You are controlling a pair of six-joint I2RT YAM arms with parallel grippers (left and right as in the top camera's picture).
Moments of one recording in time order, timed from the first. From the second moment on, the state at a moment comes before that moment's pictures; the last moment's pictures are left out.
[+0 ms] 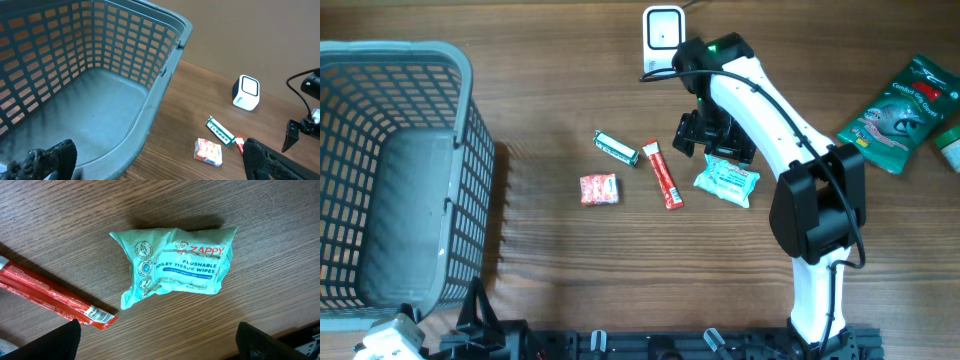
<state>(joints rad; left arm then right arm) 0.01 0.06 1.04 -1.28 -0.18 -0.34 0.43 2.17 1.90 -1.53 0.06 0.78</state>
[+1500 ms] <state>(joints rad) 0.01 0.06 1.04 -1.28 -0.18 -0.34 0.19 1.98 1.92 -1.60 0.15 0.82</state>
